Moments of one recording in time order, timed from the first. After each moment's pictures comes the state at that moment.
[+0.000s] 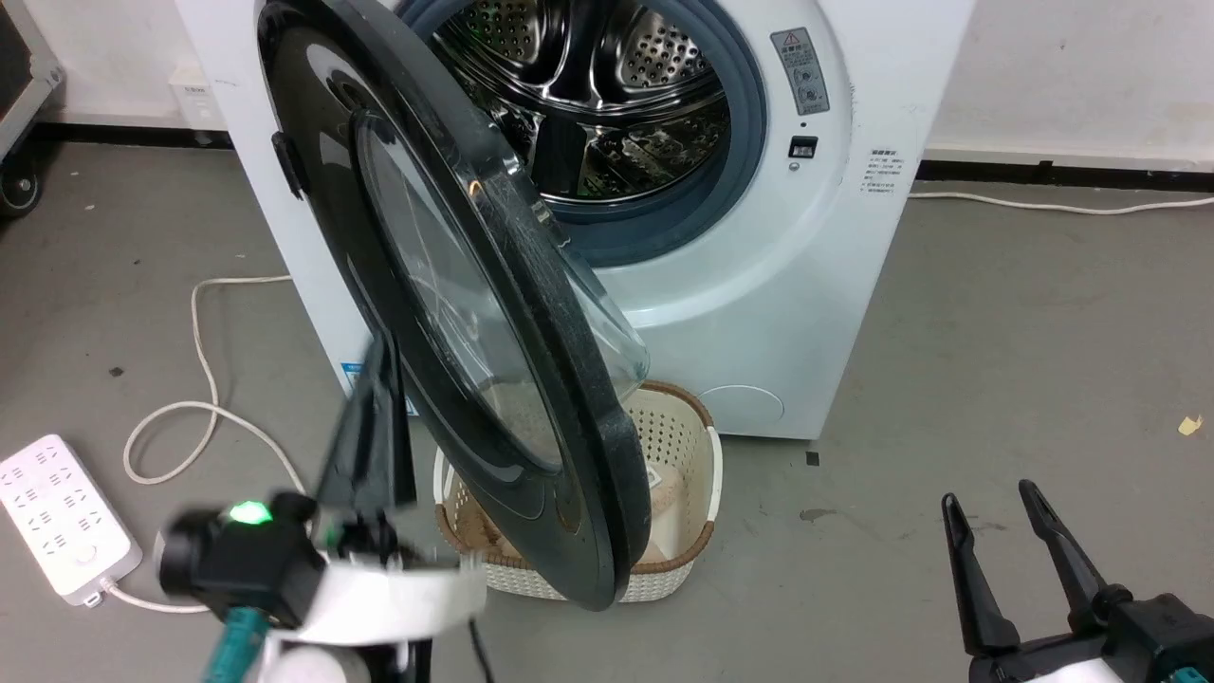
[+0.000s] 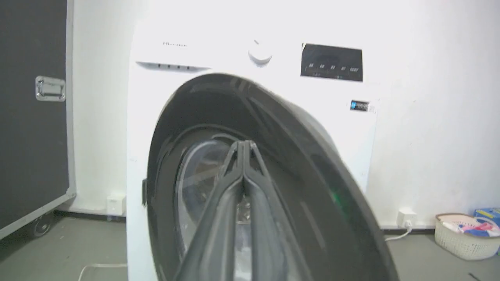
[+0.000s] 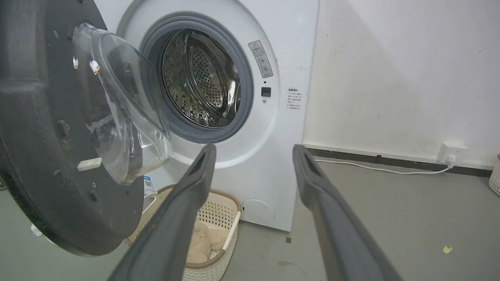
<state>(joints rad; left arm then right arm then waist) -0.08 0.05 -0.15 -0.21 -0.14 0.07 -0.26 0.10 -0.06 -0.05 -0.02 0.07 0.13 -0.26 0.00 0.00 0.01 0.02</state>
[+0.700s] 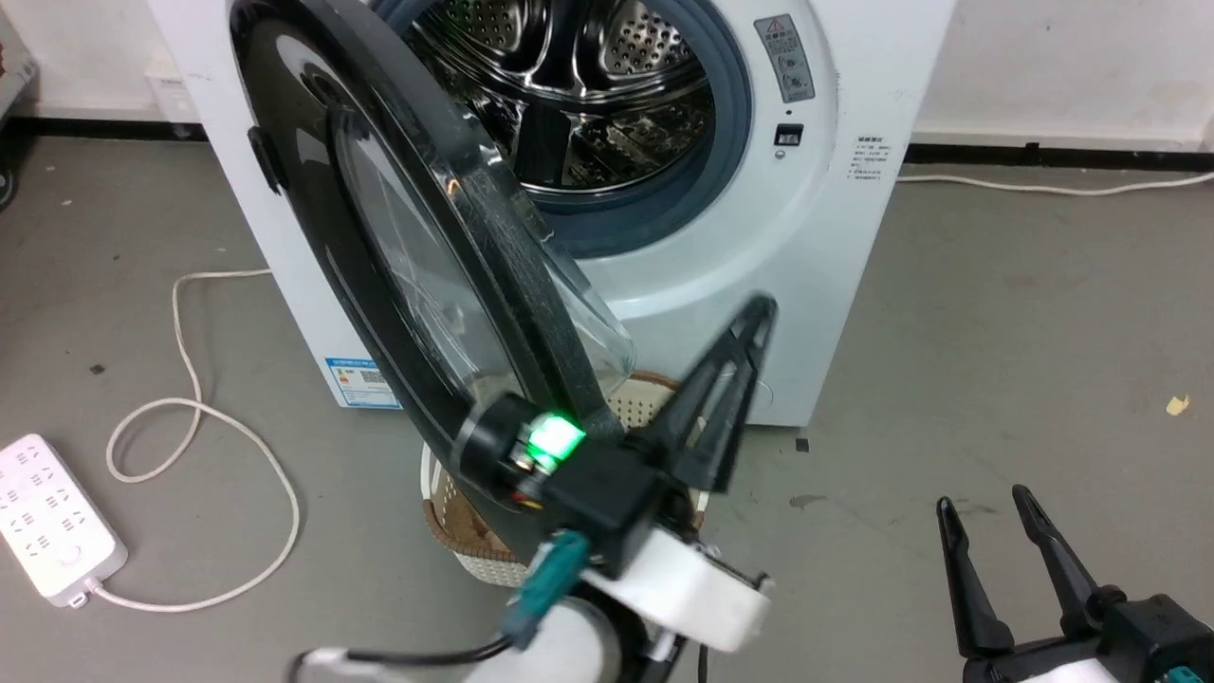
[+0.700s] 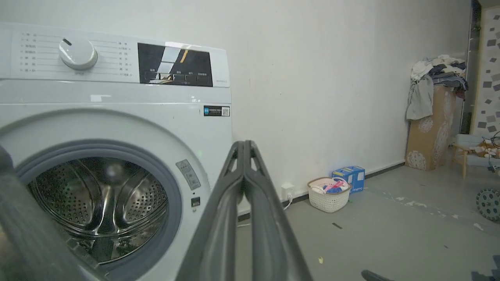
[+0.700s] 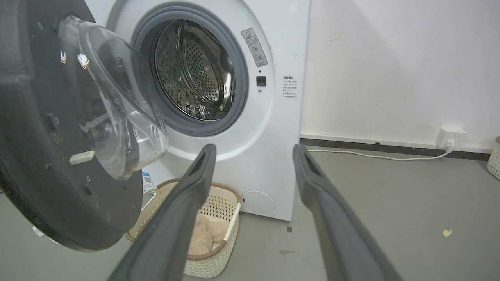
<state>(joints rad) -0.38 0.05 -0.64 -0.17 -0.22 0.16 -0.10 0.09 -0.05 -0.04 0.00 0.09 0.13 -0.26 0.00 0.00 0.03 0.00</state>
